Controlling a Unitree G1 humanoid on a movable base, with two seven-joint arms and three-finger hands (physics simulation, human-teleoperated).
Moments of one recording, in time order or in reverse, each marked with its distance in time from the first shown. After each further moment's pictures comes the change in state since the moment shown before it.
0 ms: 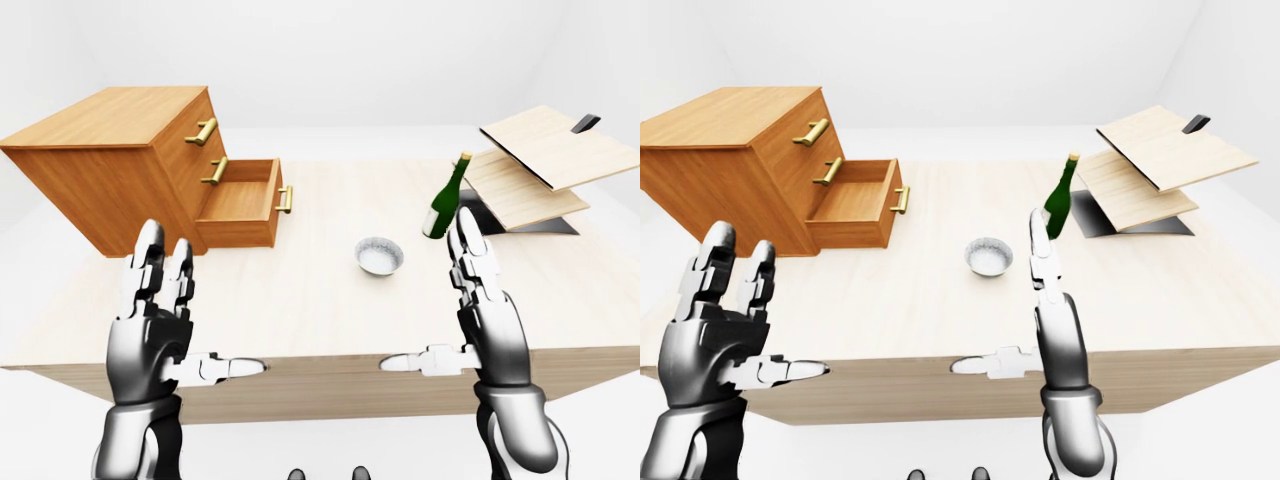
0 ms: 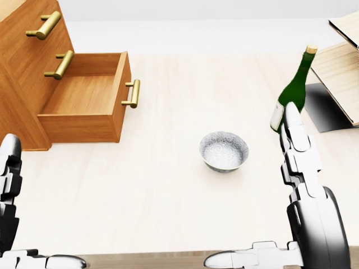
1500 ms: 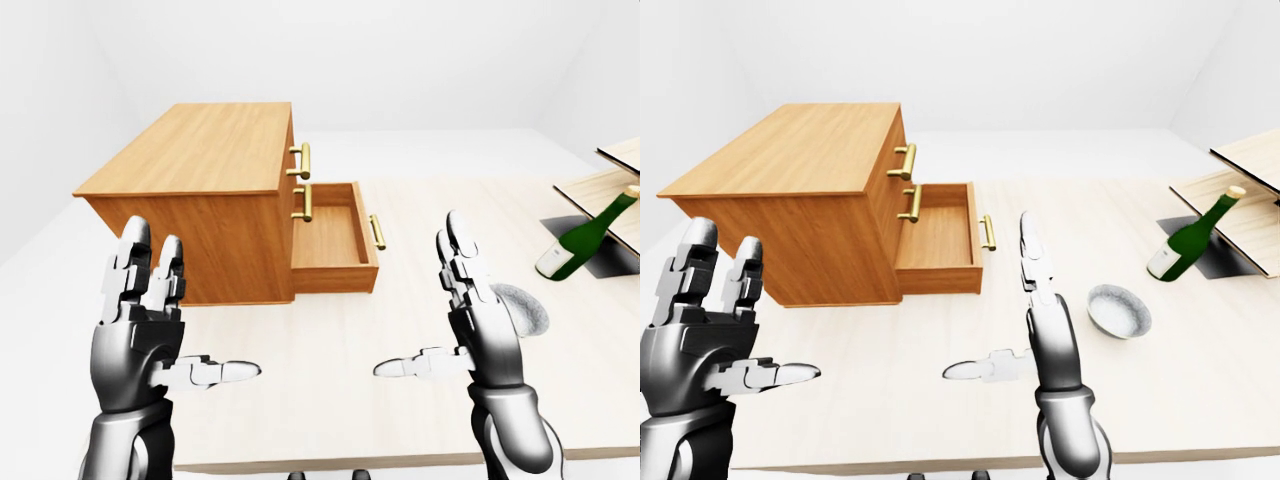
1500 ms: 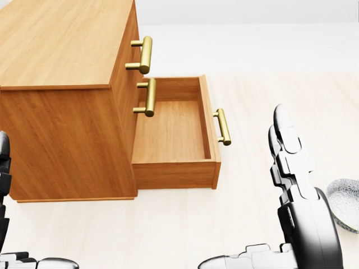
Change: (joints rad) left arm 0.013 -0.013 0.033 -0.050 -0.020 0.000 -0.017; right arm 0.010 -0.007 0.030 0.003 0.047 0.000 0.009
